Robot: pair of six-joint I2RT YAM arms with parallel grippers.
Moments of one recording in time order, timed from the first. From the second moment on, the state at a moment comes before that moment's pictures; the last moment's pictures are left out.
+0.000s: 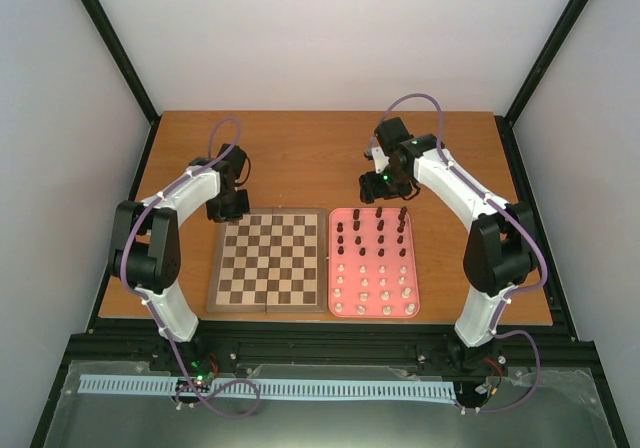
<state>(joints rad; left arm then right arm) -0.21 1.76 1.24 -0.89 -0.12 -0.45 0.41 1.80 1.55 -0.99 -0.17 0.10</state>
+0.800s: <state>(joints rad) -0.21 1.67 1.25 -0.94 -0.11 -0.41 0.41 1.80 1.52 -0.99 -0.17 0.09</state>
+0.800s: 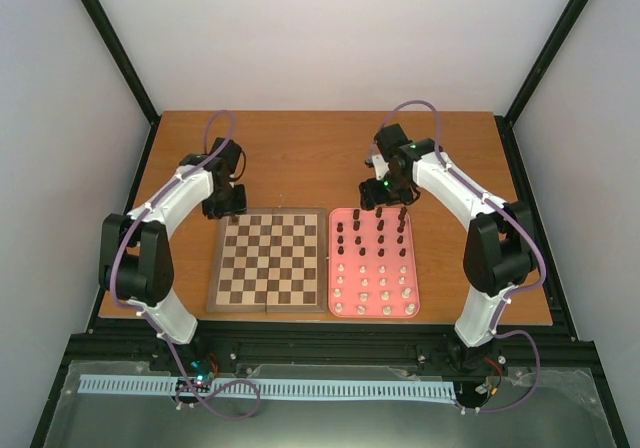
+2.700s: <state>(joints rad) -0.21 1.61 1.40 -1.05 -0.11 -0.32 0.51 2.16 1.74 -1.04 -0.14 0.16</state>
